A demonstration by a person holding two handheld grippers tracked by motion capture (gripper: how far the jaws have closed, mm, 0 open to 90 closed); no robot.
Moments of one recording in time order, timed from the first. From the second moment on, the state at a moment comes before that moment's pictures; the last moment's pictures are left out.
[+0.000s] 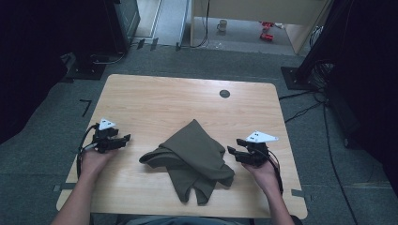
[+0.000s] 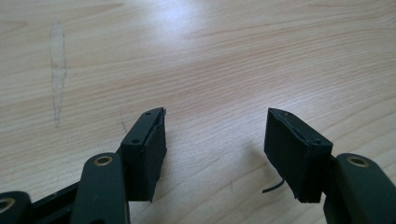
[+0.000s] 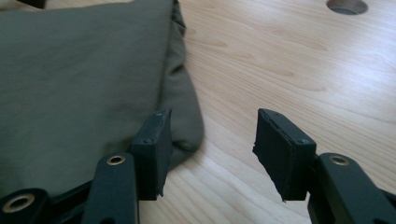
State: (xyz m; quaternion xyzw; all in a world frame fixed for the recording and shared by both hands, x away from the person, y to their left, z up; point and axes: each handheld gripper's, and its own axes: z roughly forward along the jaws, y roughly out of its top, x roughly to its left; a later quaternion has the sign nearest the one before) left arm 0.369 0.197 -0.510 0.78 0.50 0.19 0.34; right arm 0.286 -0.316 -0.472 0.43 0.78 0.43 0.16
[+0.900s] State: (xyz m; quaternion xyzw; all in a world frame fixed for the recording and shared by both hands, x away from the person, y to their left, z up) left arm 0.365 0.197 -0.515 0.77 0.49 0.21 0.35; right arm 0.254 -0.254 -0.456 0.36 0.81 0.46 0.12
